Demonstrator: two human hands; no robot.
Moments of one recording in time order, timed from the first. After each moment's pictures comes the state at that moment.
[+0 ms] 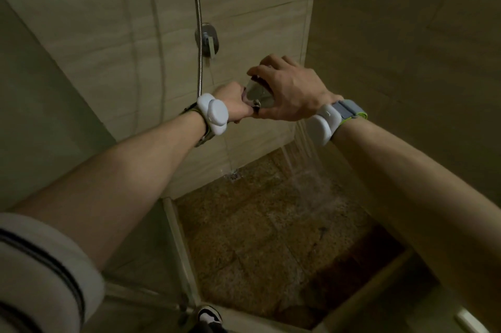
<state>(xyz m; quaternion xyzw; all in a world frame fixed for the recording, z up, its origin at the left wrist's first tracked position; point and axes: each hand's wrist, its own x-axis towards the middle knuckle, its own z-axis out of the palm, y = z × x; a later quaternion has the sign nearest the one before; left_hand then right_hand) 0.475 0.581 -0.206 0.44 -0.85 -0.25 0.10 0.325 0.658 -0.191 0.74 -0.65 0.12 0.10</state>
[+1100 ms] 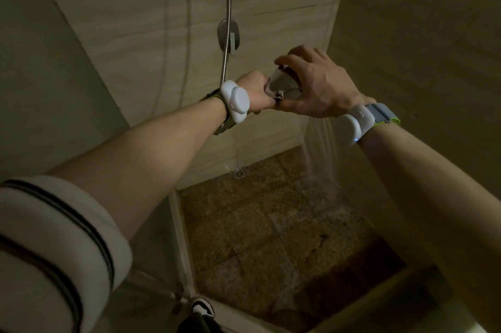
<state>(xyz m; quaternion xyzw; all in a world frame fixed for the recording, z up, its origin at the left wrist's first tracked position) 0.475 0.575 -0.197 0.43 -0.85 -0.27 0.15 0.317 0.655 -0.185 0.75 -0.64 0.17 0.10</state>
